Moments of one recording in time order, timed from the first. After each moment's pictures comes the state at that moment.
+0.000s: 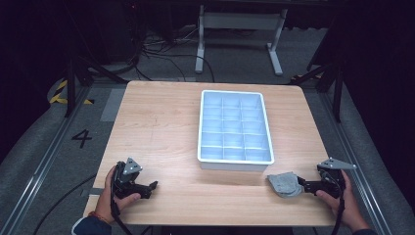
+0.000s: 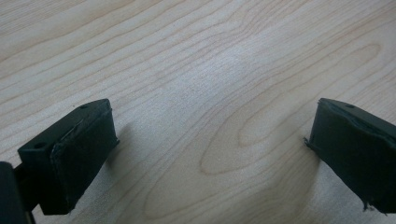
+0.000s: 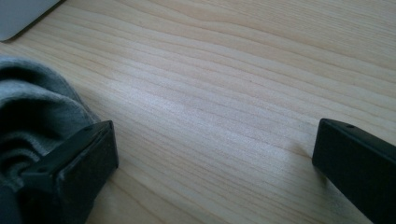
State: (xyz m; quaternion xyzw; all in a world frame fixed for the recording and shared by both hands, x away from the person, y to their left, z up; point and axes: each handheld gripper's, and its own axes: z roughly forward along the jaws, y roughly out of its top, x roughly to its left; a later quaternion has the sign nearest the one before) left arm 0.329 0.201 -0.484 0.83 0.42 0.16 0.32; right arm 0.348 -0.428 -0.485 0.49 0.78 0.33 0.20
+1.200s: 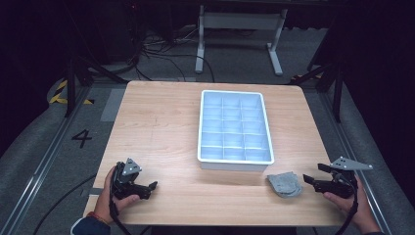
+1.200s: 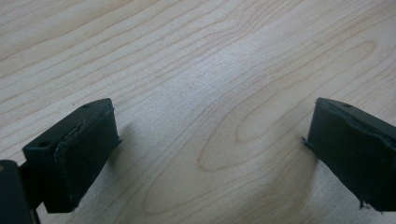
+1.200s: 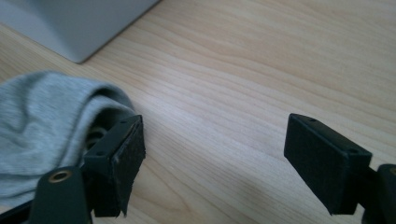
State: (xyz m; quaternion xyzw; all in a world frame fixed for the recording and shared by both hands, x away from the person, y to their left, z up) left arm 0.327 0.202 -0.485 0.84 0.42 0.16 0.32; right arm 0.334 -0.440 -0.452 0.45 0.79 0.37 0.19
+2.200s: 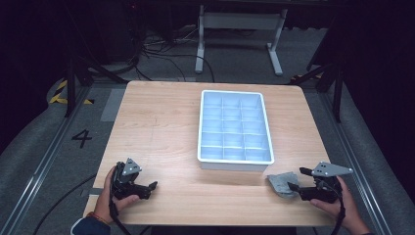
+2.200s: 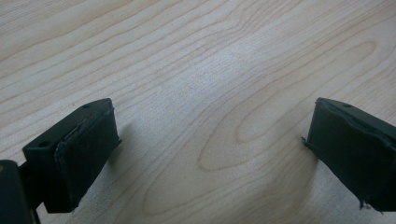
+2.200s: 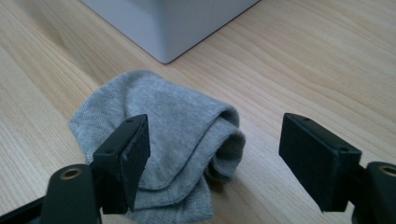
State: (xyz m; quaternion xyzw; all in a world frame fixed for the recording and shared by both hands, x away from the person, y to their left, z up) left arm 0.328 0.202 -0.485 0.84 0.41 0.16 0.32; right arm 0.322 -0.391 -0.451 0.36 0.84 0.37 0.17
